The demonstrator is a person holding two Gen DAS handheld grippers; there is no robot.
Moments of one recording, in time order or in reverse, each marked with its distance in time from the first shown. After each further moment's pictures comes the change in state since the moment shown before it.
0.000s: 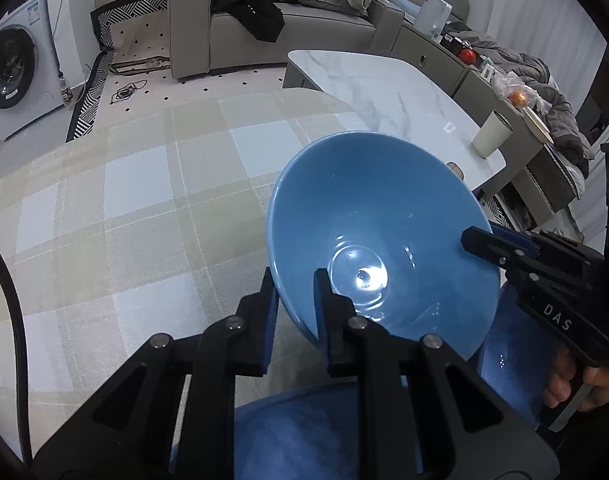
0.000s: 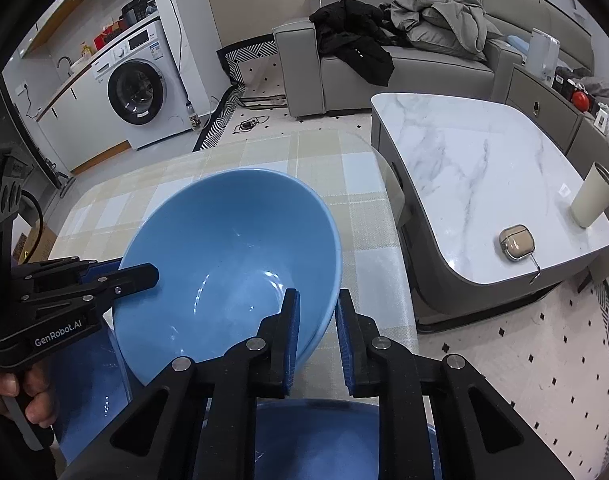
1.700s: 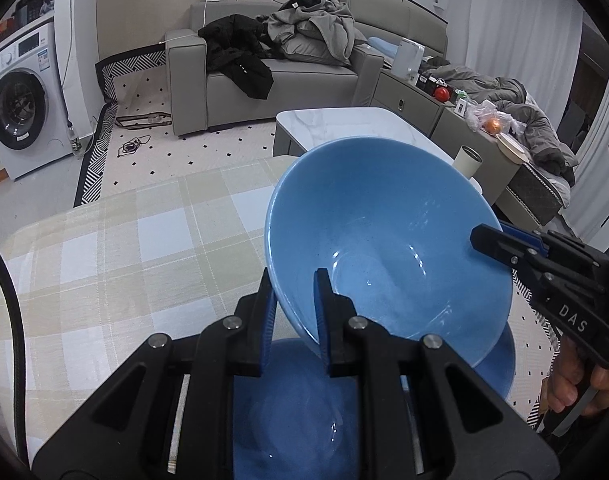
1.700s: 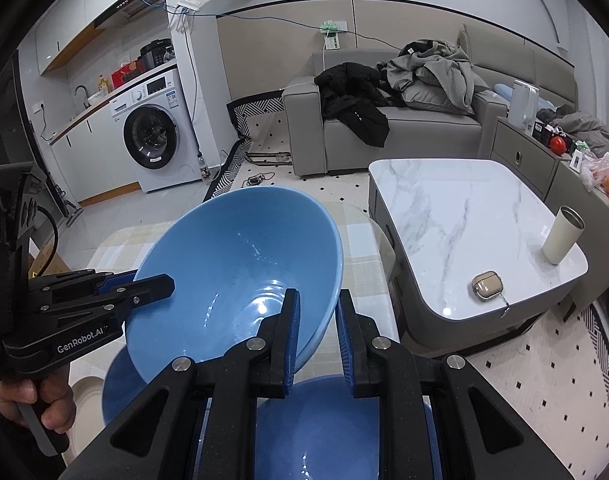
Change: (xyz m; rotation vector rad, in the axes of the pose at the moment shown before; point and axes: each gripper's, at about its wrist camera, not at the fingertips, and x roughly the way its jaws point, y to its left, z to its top) left arm -0.144 -0.038 -0.018 0.062 -0.197 0.005; right arm -0.118 0.033 -0.004 -0.023 -0.211 -0.011
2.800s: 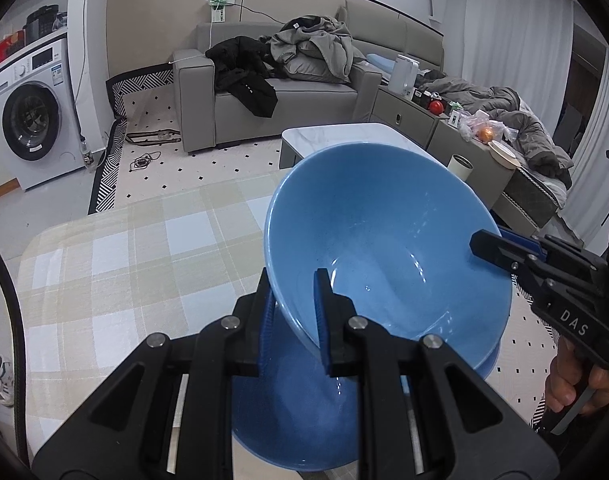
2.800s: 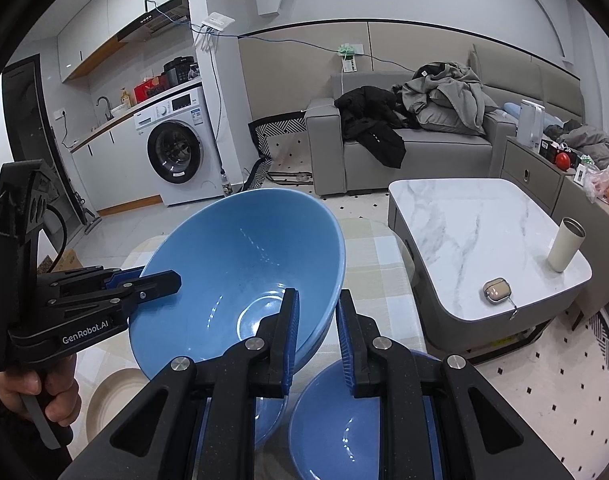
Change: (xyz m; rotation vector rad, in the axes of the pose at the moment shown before) left arm -0.097 -0.009 -0.028 0.013 -0.062 0.022; right arm -0.060 0.041 -0.020 -0.016 -0.072 0.052
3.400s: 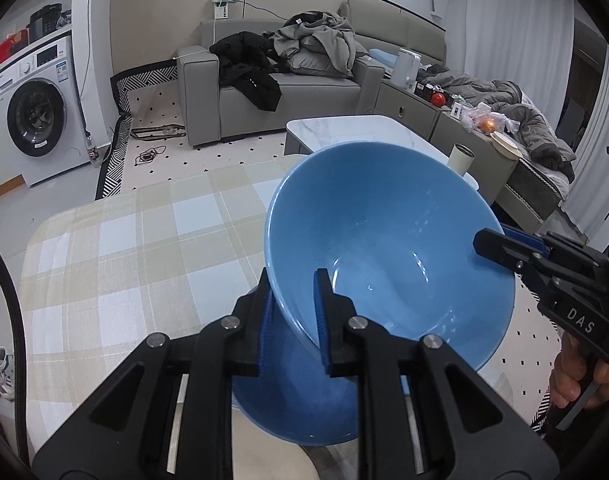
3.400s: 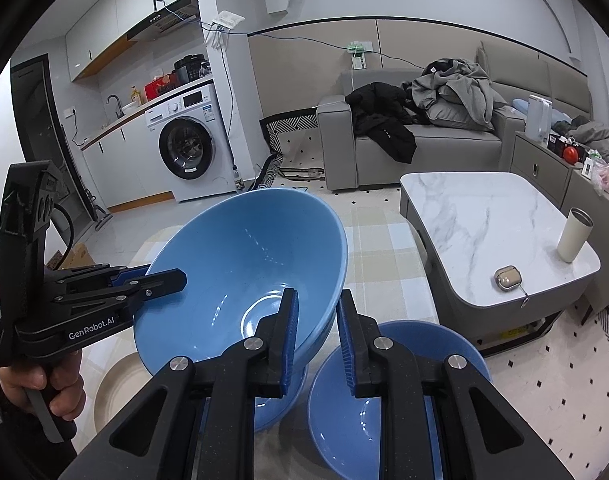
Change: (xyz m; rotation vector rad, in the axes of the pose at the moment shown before) left arm -0.016 0.000 -0.036 0.007 0.017 0.020; right arm -0.012 0.014 -0.027 0.000 0.009 0.042
